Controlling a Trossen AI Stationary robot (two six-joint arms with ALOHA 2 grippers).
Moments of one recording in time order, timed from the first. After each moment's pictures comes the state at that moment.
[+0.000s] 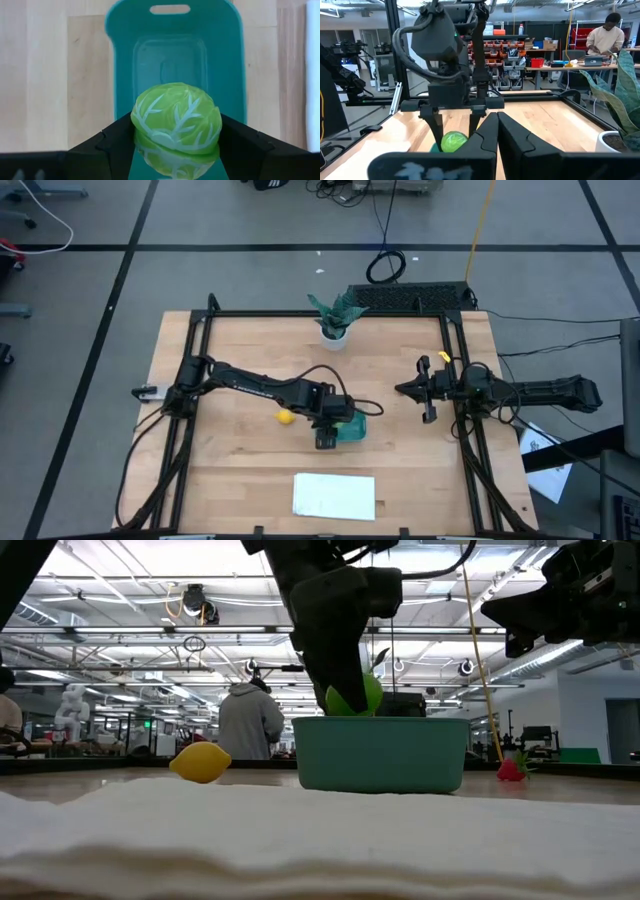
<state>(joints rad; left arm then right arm) -0.13 2.07 1.67 -0.75 -0.03 -0.09 -0.07 0.35 0.02 0.44 -0.07 0.04</state>
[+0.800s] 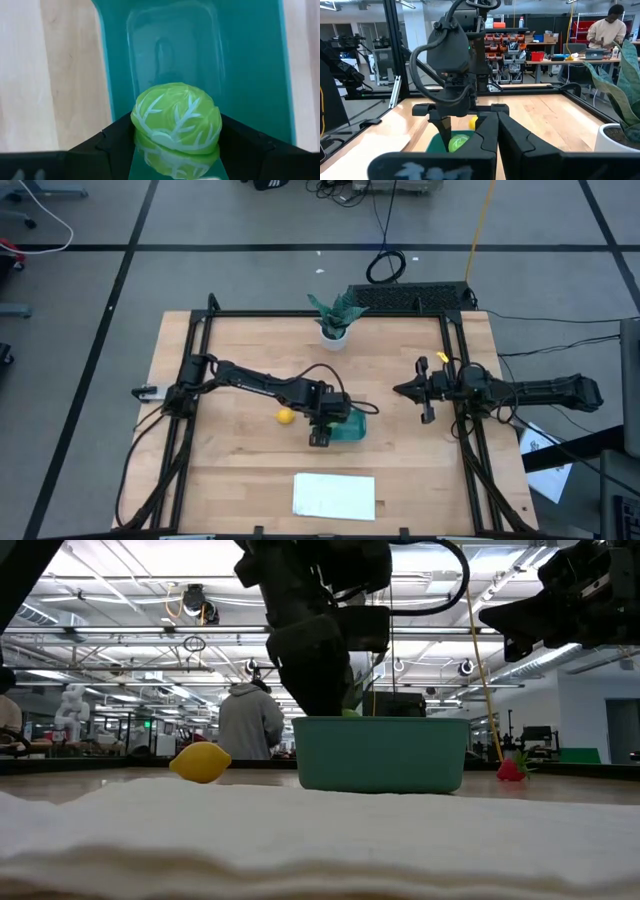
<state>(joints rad) -0.09 2.08 1.56 -0.68 0.03 0.03 -0.07 0.38 0.02 0.44 -0.07 0.04</state>
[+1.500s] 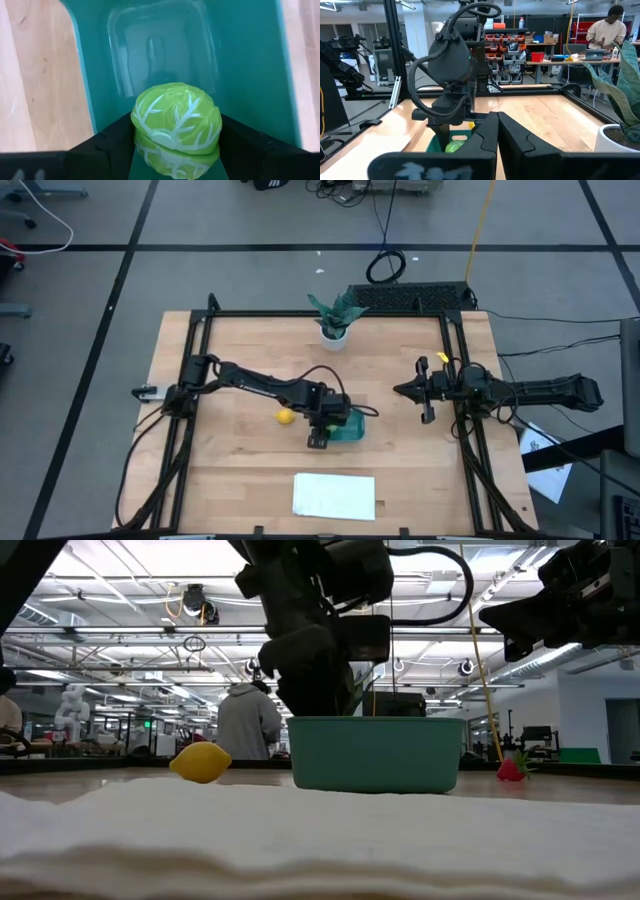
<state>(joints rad) -0.08 2.10 1.55 -0.65 0.07 0.08 -0.07 0.38 0.02 0.44 -0.07 0.04</state>
